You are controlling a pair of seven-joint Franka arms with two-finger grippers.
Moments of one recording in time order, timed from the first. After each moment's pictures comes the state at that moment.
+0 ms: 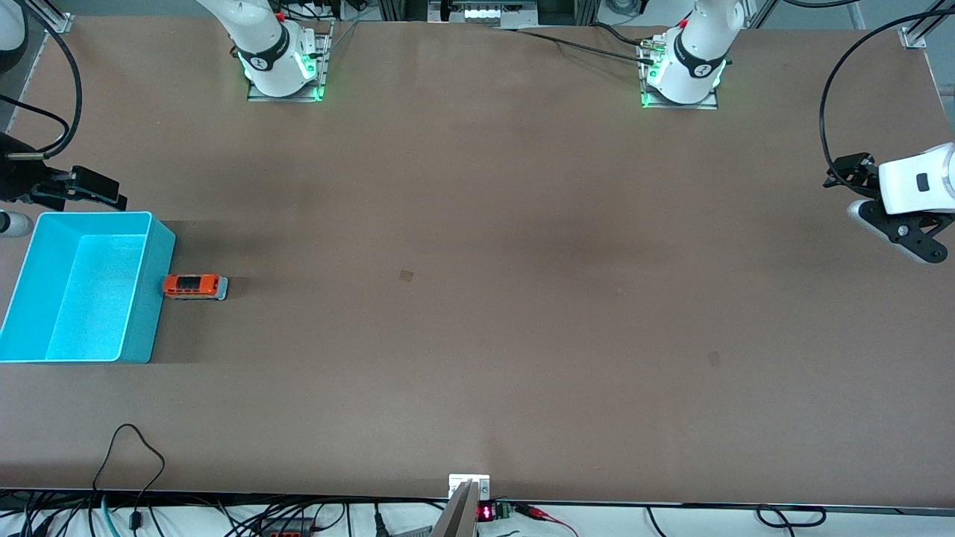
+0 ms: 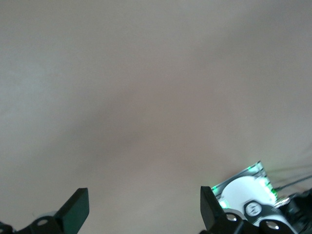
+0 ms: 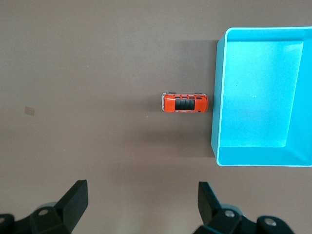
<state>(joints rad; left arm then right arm) 0.28 0.15 -0.21 -1.61 0.12 1.44 0.60 0.00 0.13 -0.07 -1.52 0.02 1.55 -0.07</state>
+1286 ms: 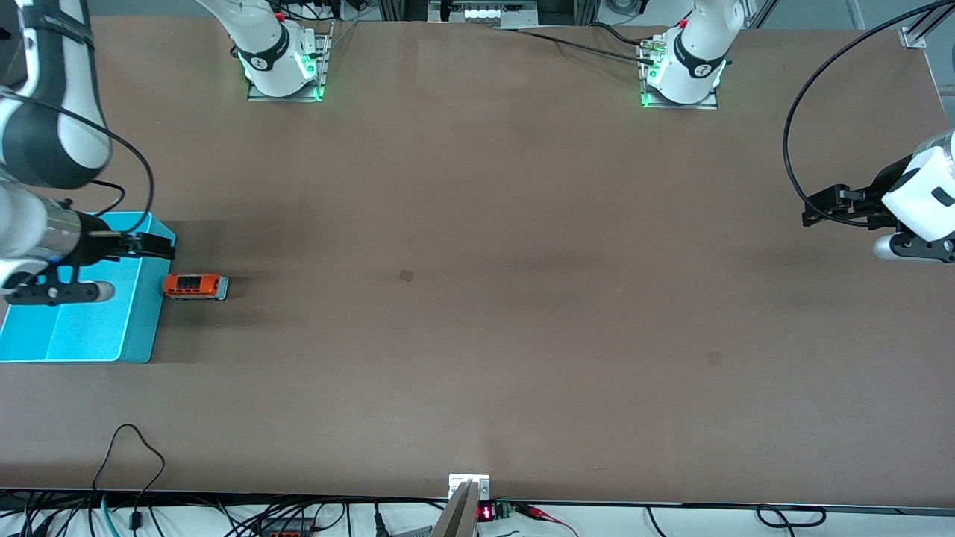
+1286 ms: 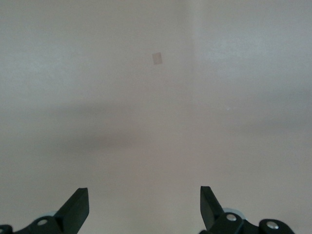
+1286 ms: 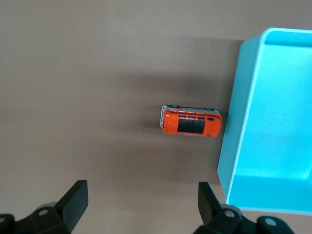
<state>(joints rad) 0.23 0.18 -0.26 -1.46 0.05 1.53 0.02 0.02 0.32 -0.07 -1.61 0.00 1.77 -0.17</state>
